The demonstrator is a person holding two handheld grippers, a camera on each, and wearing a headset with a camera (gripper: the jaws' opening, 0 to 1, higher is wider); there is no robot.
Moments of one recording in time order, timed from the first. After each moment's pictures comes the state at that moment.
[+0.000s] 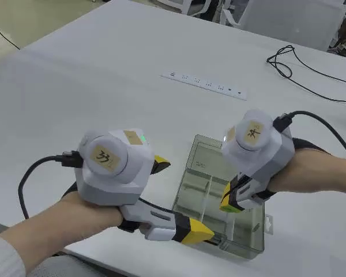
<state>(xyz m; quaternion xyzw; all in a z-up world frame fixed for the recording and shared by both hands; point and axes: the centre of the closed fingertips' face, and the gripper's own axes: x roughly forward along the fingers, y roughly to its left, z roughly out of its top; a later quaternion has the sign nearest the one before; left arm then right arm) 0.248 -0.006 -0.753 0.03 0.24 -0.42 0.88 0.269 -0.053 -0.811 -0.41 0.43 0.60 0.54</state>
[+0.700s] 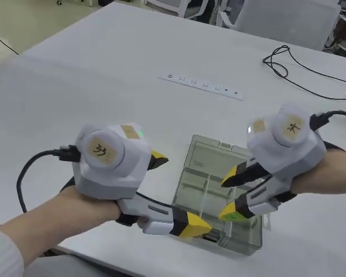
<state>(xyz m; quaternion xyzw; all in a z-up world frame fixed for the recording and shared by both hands) 0.247 -0.006 -0.744 0.04 0.23 -0.42 0.88 0.255 -0.055 -0.778 -0.34 0.36 0.63 0.60</state>
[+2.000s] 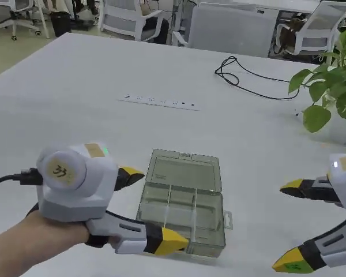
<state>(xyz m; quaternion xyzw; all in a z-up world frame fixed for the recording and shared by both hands) 0.240 -0.039 -0.731 0.06 0.23 -0.45 0.86 0.245 -0.216 -0.770 -0.26 0.34 0.53 0.73</state>
